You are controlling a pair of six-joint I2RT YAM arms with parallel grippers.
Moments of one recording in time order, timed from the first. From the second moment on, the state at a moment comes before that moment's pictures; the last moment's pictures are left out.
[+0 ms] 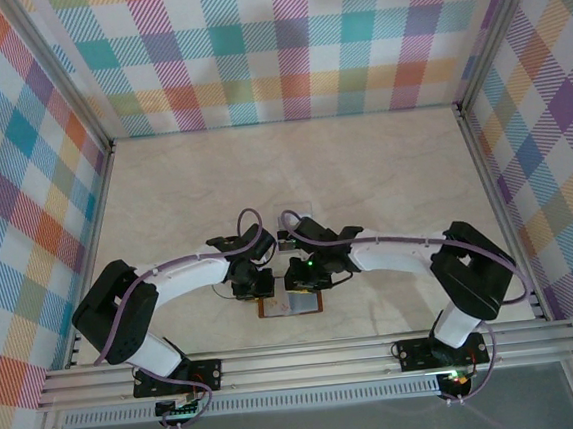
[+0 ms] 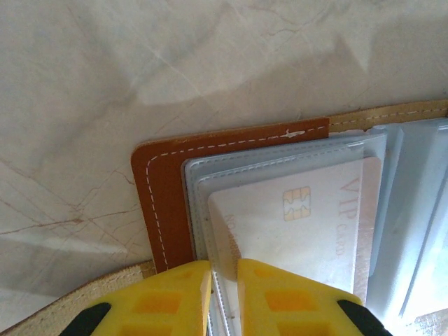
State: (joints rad) left arm -0.75 1.54 0.82 -0.65 0.18 -0.69; right arm 0.94 1.64 0.94 -0.40 -0.38 0.99
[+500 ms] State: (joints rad) left arm -0.75 1.53 0.80 -0.64 0.18 -0.69; right arm 0.94 1.74 0.94 -0.28 -0.45 0.99
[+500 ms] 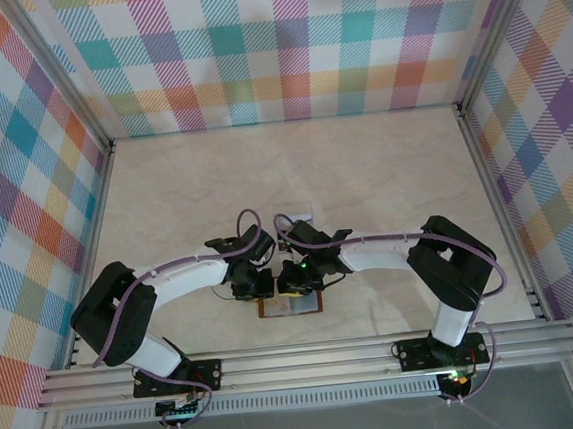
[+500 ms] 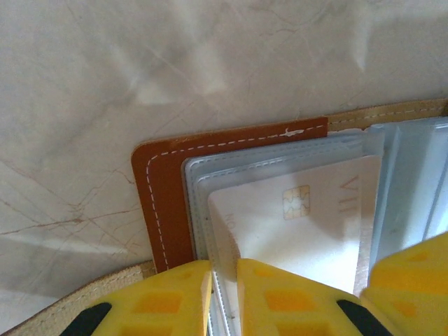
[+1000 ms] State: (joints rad) left arm -0.75 1.50 0.78 -0.63 0.18 -0.69; right arm 0.94 1.75 0.94 -0.32 -0.41 0.98
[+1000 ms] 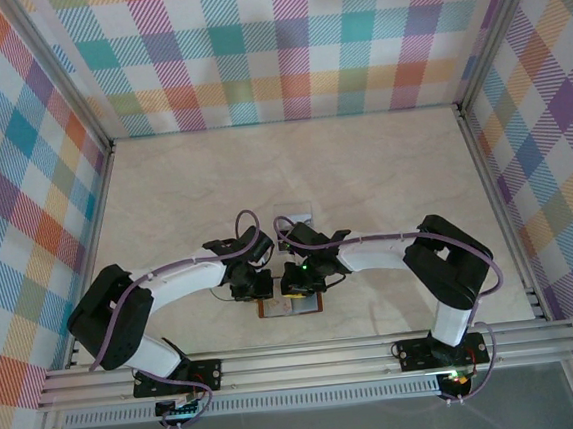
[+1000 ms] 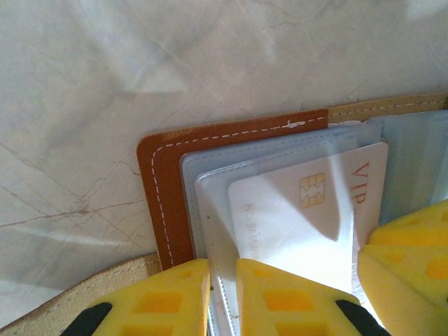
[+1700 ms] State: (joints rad) left arm -0.75 1.47 0.82 -0.72 0.17 -0.69; right arm 0.94 1.69 0.94 -0.36 -0.40 0.93
